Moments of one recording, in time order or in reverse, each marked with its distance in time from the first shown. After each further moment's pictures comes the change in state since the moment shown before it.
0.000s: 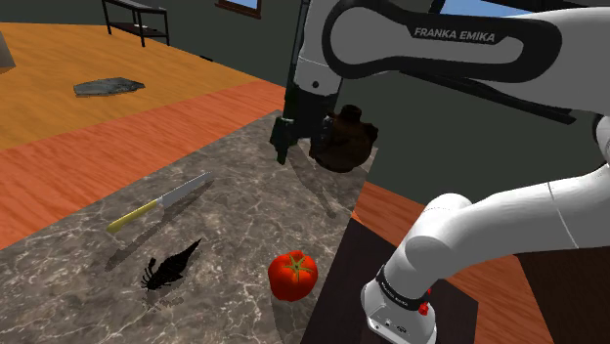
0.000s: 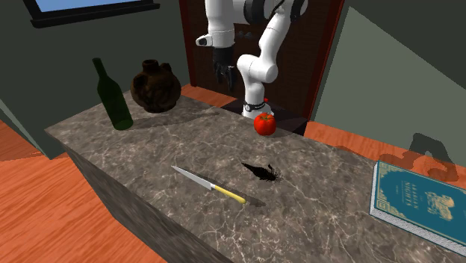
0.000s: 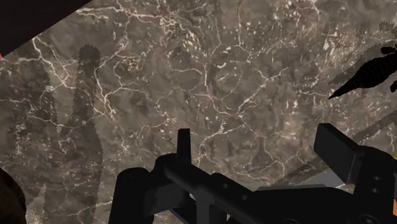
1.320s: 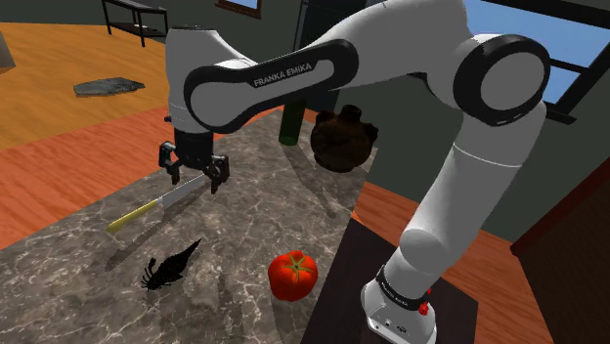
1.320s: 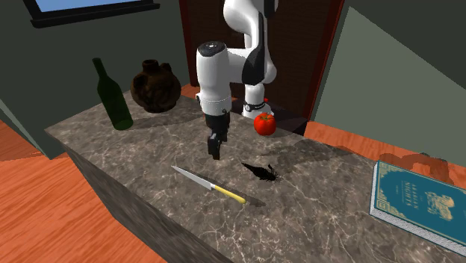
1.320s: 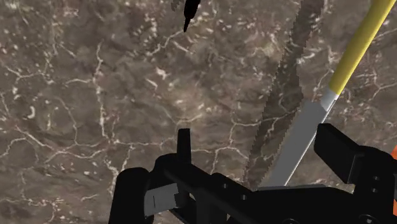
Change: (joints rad) arm -0.145 0.789 0.432 0.401 -0.297 0.363 1.176
